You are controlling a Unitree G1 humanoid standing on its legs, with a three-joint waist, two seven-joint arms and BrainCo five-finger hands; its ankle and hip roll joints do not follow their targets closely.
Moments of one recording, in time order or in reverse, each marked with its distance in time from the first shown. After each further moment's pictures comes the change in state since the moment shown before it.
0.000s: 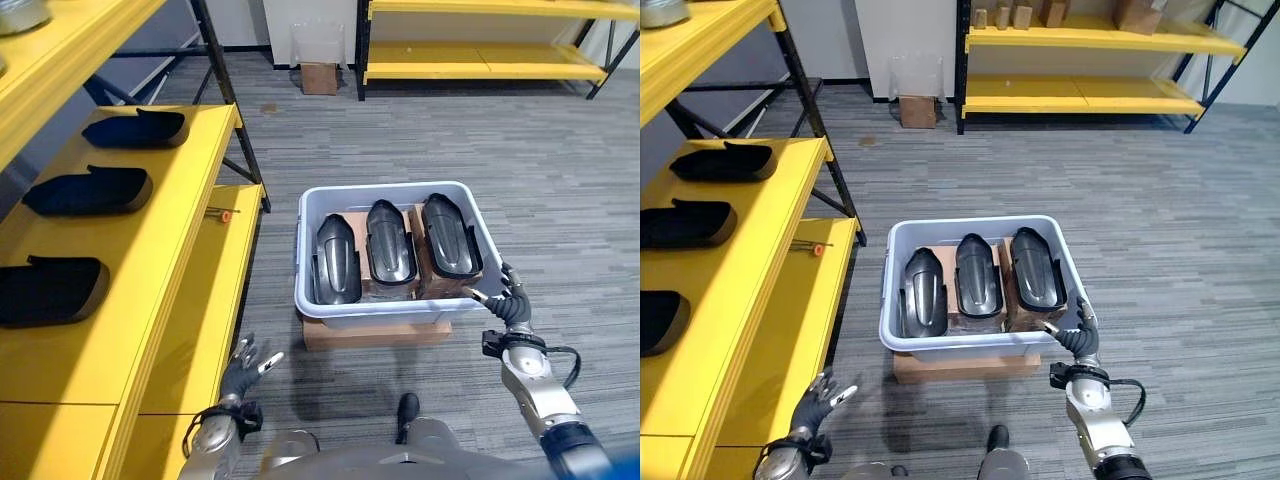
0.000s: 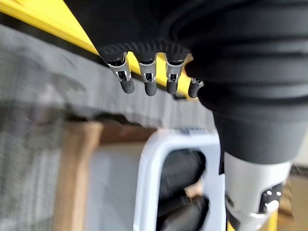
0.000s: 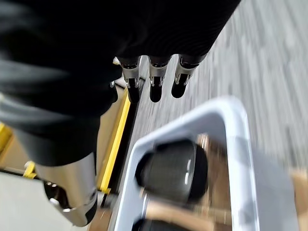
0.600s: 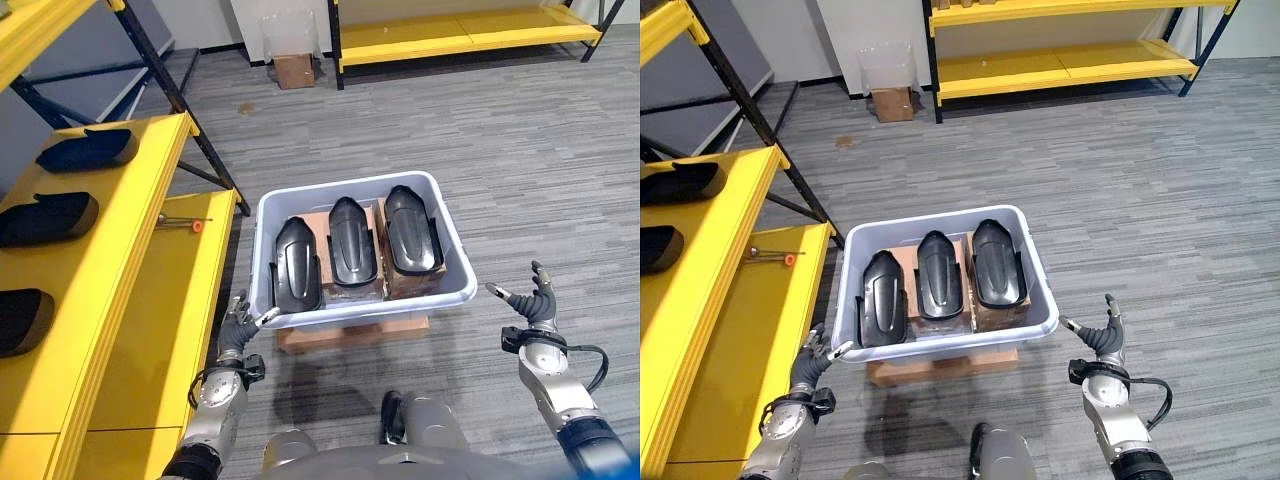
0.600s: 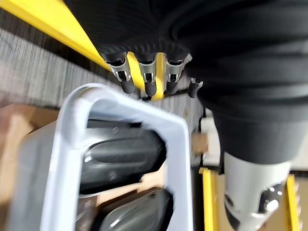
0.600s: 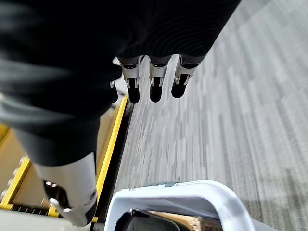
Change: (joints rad) left arm -0.073 0.013 0.056 -0.048 -0.011 -0.016 0.133; right arm -0.009 -0.017 -0.006 -0.018 -0.020 -0.031 -0.008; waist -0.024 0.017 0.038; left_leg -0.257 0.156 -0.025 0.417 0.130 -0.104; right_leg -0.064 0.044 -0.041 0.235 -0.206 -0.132
